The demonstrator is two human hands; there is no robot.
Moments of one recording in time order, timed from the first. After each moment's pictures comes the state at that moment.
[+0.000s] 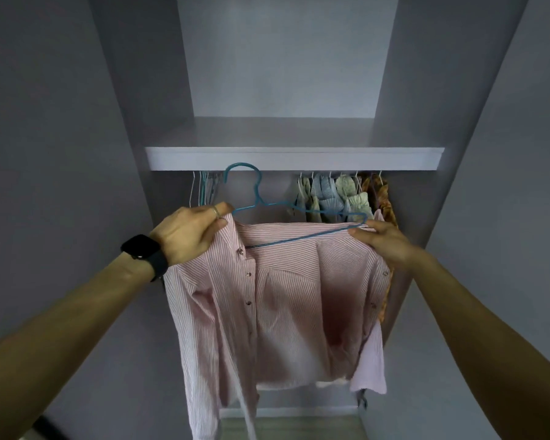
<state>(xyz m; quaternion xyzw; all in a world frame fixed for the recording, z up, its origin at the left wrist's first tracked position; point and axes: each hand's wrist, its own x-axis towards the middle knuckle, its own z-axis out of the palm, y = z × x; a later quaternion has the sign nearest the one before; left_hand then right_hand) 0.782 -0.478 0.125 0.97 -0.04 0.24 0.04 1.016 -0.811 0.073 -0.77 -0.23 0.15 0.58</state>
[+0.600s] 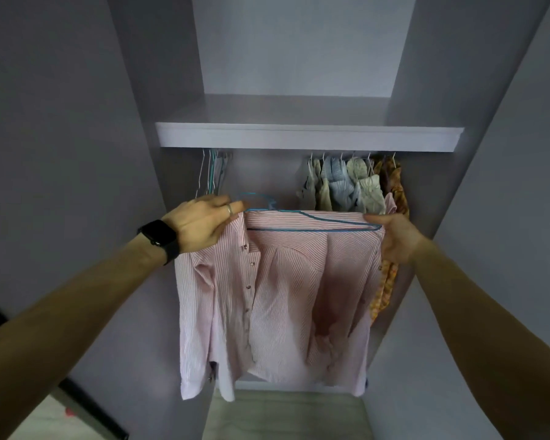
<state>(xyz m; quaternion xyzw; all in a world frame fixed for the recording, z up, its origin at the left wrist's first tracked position) 0.776 -0.480 0.104 0.98 -0.07 0.16 -0.06 1.011 -0.807 0.064 -0.63 -0.06 0.34 0.69</state>
